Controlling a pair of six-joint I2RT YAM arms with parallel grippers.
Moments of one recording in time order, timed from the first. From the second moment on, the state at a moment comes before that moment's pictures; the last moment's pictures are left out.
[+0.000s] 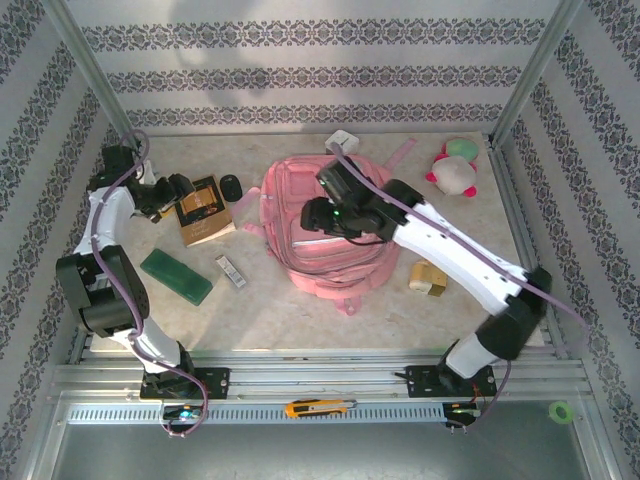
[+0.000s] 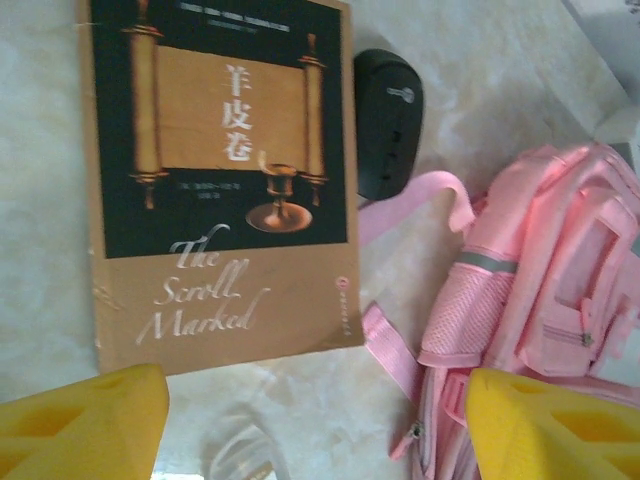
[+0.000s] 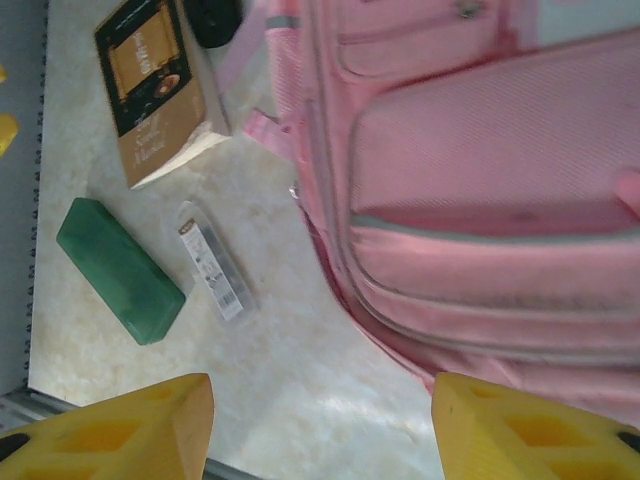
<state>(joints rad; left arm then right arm) 0.35 1.68 1.38 -0.78 0.48 -0.34 0.81 1.62 1.67 -0.96 -0.01 0.83</state>
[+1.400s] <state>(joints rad) 0.44 2.07 1.47 -0.74 0.53 -0.30 0.80 2.82 2.63 -0.61 -0.34 0.74</state>
